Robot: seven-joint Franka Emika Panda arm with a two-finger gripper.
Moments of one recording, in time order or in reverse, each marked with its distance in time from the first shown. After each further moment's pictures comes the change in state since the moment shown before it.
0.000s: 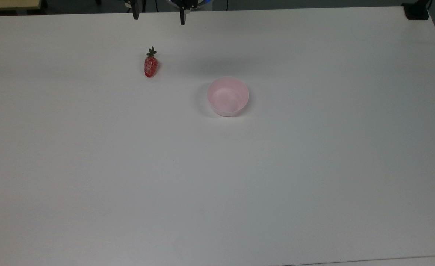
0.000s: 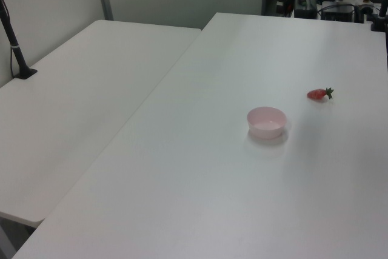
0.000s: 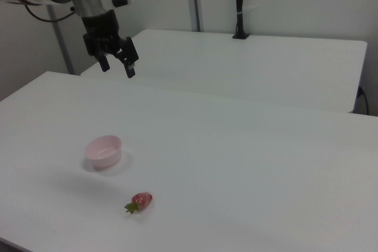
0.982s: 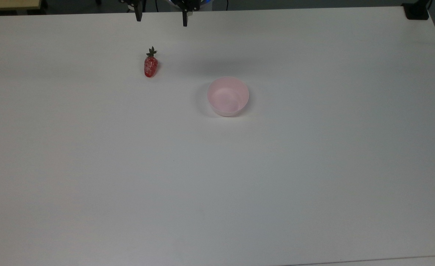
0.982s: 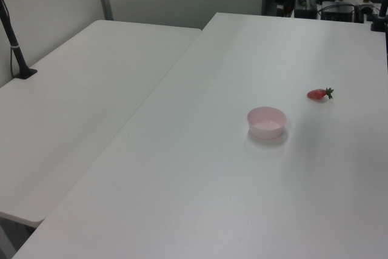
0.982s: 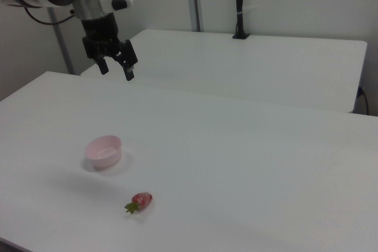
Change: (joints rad) arm 0.006 0.001 0.001 -0.014 0.000 0.000 0.000
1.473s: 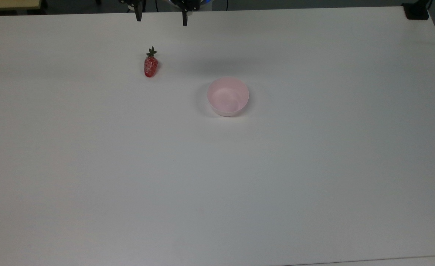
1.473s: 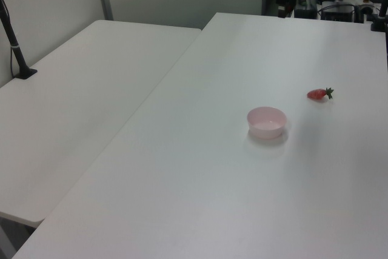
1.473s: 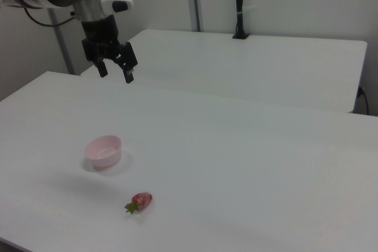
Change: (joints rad) arm -0.001 0.000 -0.002 -0.006 0.000 -0.023 -0.022
